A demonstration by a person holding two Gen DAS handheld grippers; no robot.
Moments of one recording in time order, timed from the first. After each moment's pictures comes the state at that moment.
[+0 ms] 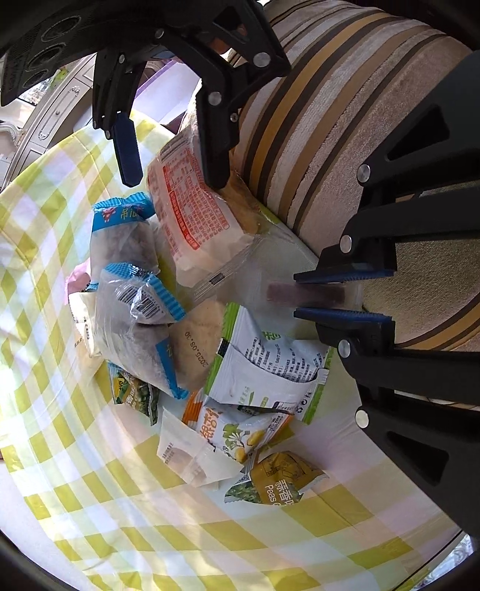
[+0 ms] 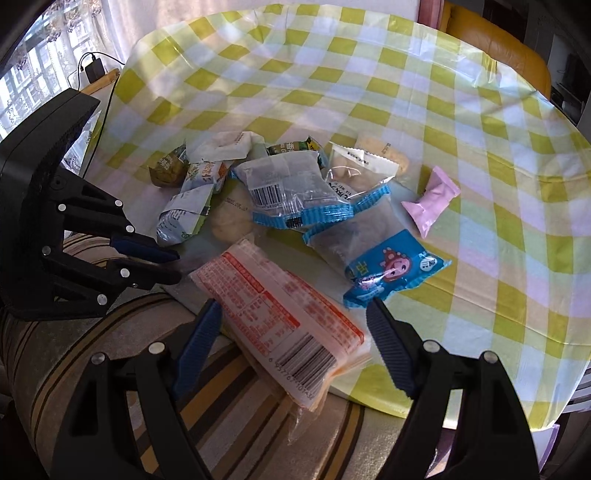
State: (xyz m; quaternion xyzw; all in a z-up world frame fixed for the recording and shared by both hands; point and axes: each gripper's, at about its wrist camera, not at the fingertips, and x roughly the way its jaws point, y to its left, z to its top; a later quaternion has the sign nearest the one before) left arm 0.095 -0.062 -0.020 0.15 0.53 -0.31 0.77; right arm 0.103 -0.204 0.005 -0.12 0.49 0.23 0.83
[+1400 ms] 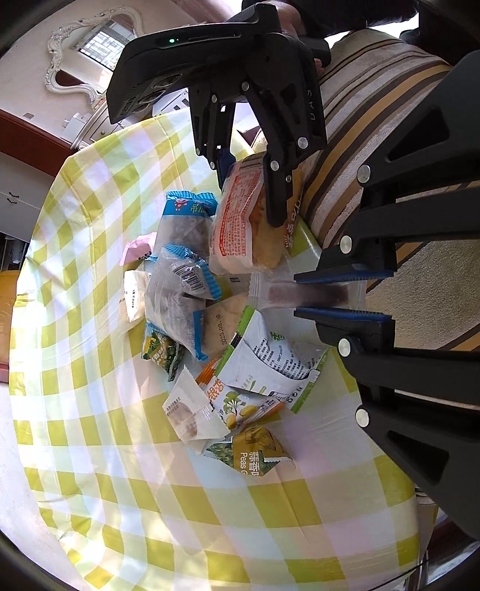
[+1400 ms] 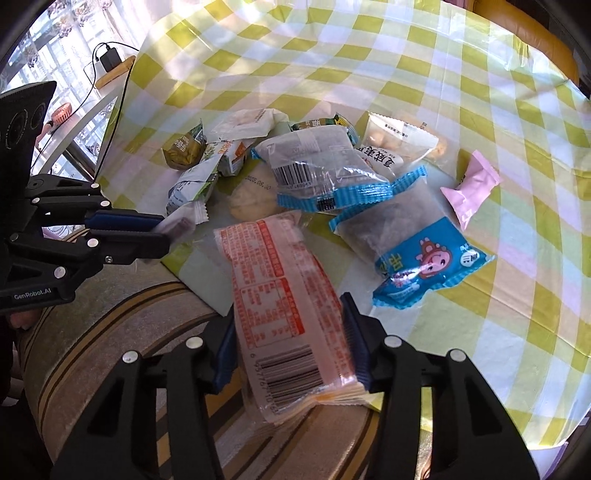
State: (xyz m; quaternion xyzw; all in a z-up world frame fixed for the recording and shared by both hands) left arm 0.078 -0.041 0.012 0.01 0.50 -0.25 0.83; right arm 0.111 -0.202 -0.007 -0.10 0.52 0.28 0.80
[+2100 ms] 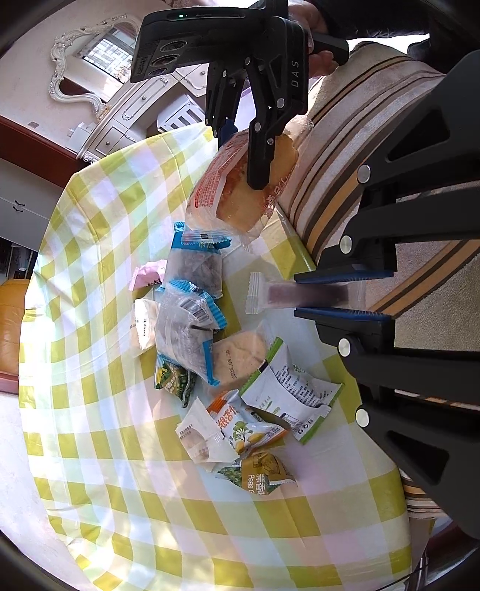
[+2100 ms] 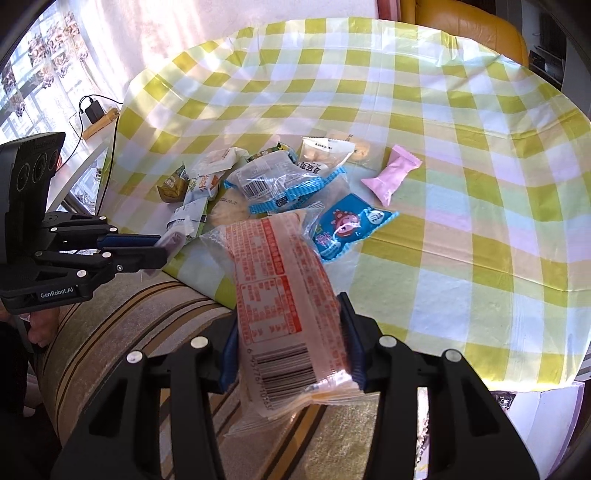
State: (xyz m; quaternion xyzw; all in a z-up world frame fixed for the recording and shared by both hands) left arm 0.069 -0.066 0.025 0.01 0.48 -0.27 0.83; right arm 0.075 -0.265 0.027 -0.03 0.48 0.22 0.85
